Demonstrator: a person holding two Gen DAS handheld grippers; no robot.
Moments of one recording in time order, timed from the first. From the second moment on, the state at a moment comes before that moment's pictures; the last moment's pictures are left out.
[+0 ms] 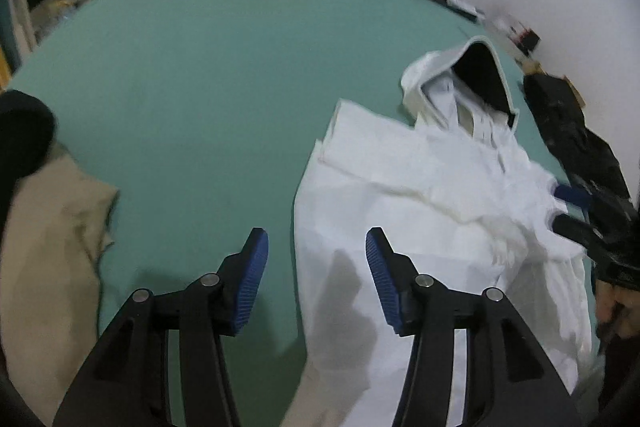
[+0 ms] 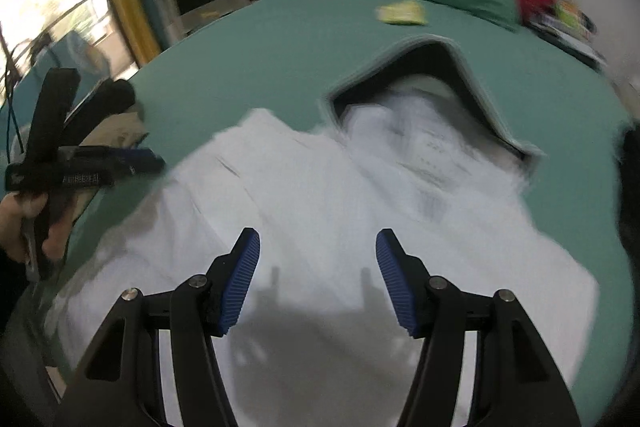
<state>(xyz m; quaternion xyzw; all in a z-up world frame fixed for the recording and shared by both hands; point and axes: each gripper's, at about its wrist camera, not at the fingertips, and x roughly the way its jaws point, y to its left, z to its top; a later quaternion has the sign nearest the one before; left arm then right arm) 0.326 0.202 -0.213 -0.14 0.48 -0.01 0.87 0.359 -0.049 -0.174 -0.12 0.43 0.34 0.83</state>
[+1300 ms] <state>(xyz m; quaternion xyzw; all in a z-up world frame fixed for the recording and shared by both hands) 0.352 0.134 -0.239 -0.09 0.50 -0.06 0.86 0.381 -0.091 -0.214 -0.09 0.45 0.33 0.83</state>
